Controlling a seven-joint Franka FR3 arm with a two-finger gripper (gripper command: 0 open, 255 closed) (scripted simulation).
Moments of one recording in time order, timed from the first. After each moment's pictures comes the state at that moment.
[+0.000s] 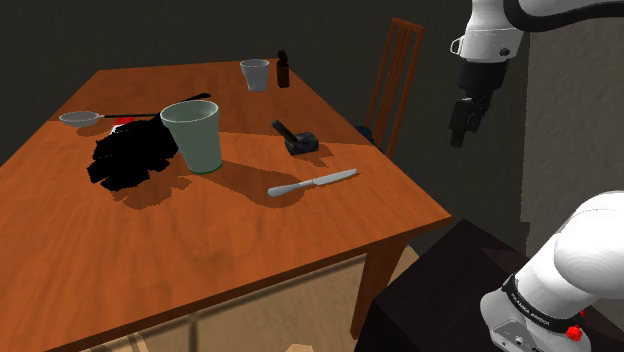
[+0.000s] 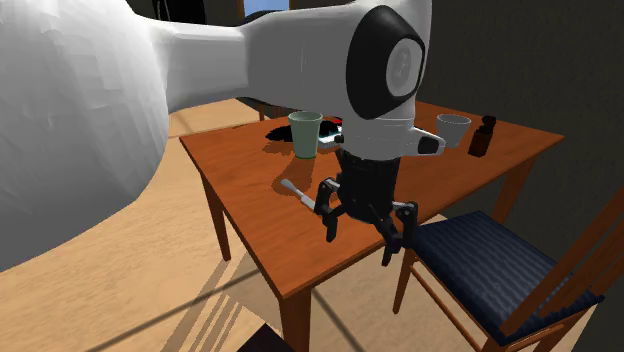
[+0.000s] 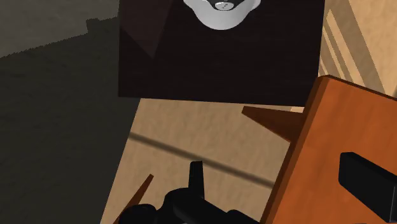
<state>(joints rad) -0.02 -0.76 0.07 -2.38 0.02 1.49 -0.09</state>
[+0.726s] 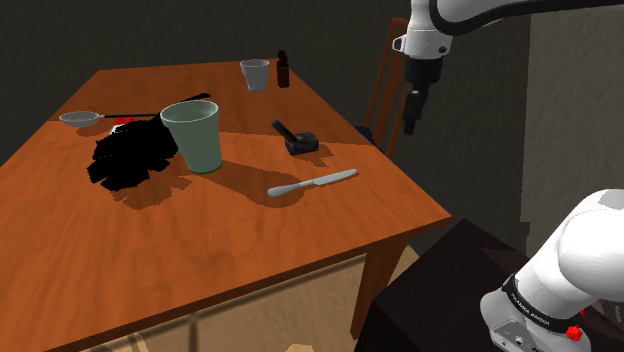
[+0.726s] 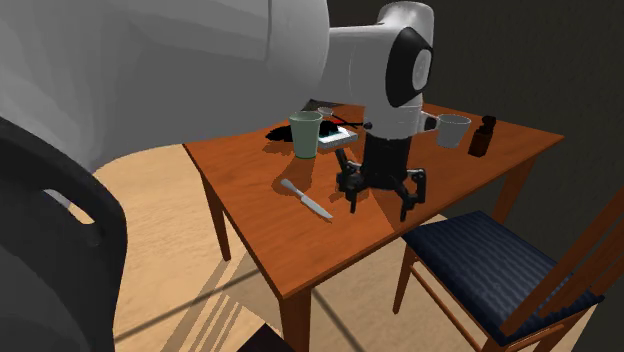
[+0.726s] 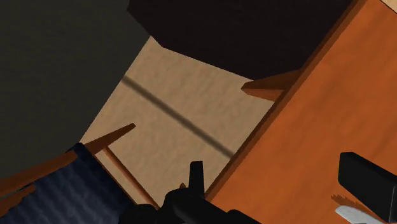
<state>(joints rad) 0.05 -0.43 0.06 -2.18 -0.01 1.66 -0.31</state>
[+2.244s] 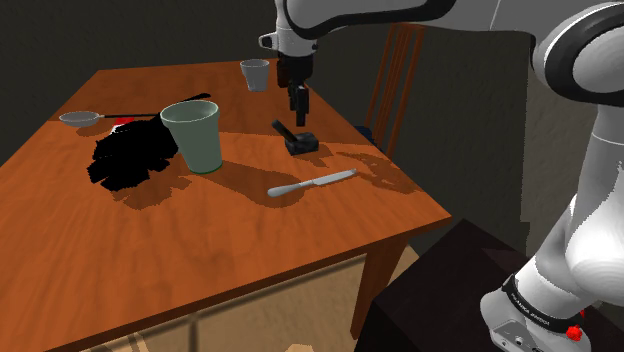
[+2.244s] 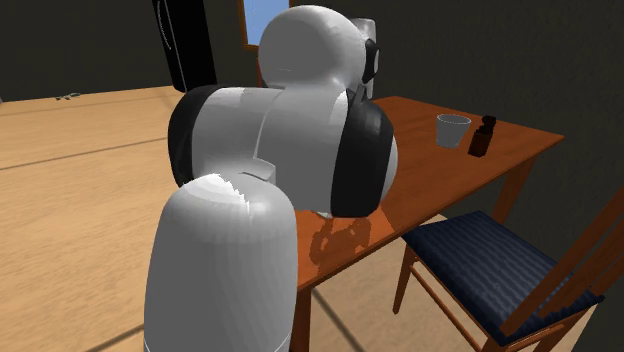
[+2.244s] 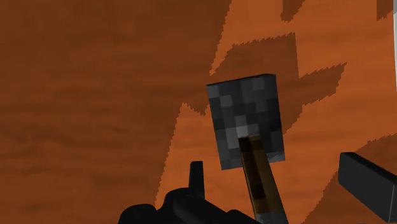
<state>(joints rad) 0.22 0.32 0.19 -1.35 -0.09 1.70 -0.75</state>
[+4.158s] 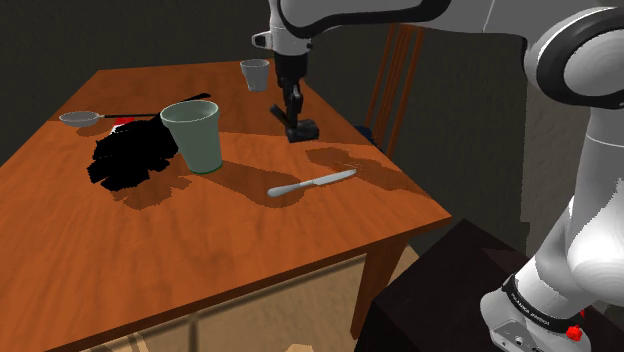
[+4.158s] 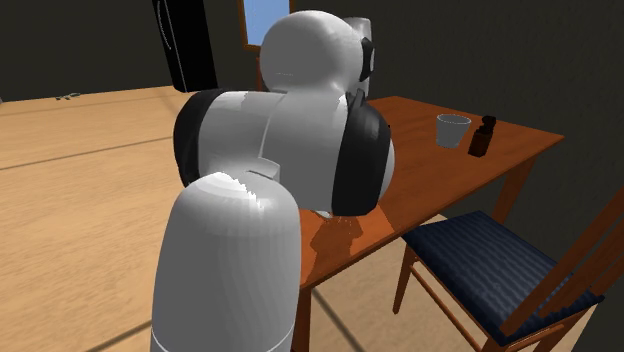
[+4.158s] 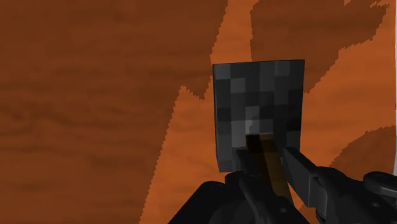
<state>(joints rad) 0.24 0.36 0.20 -1.31 -0.09 1.69 -0.77</state>
